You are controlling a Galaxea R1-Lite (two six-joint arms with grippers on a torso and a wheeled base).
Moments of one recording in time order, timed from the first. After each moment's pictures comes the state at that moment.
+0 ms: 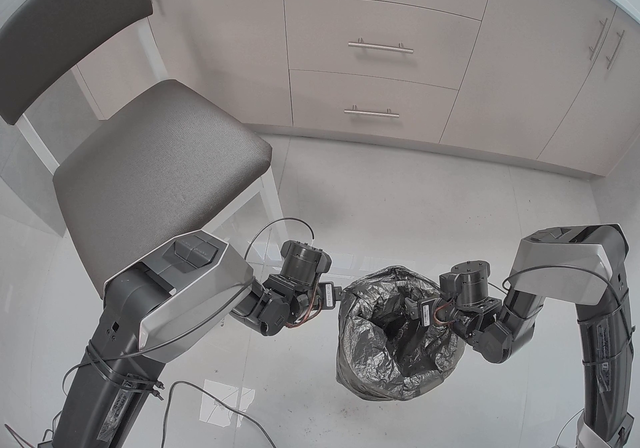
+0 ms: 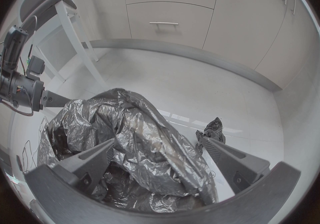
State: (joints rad) left arm -0.58 2.65 -1.51 -0.43 0.19 -0.43; right arm 0.38 2.47 -0.78 -1.17 -0.26 0.01
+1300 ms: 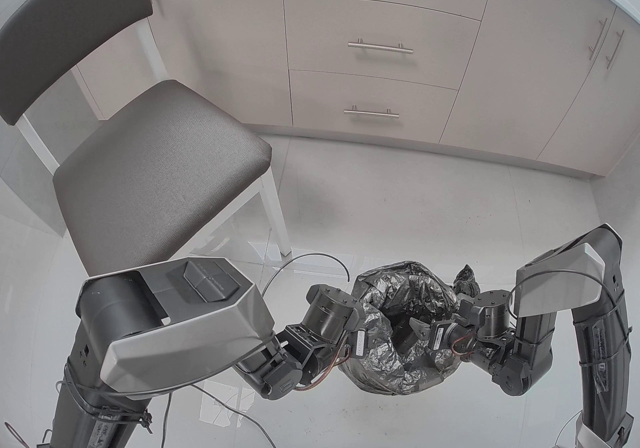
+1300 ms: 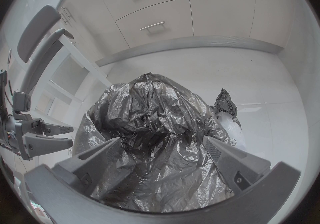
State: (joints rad) left arm -0.80 2.46 -1.07 -0.72 0.21 -0.44; right arm 0.38 2.49 -0.45 -1.55 -0.10 0.29
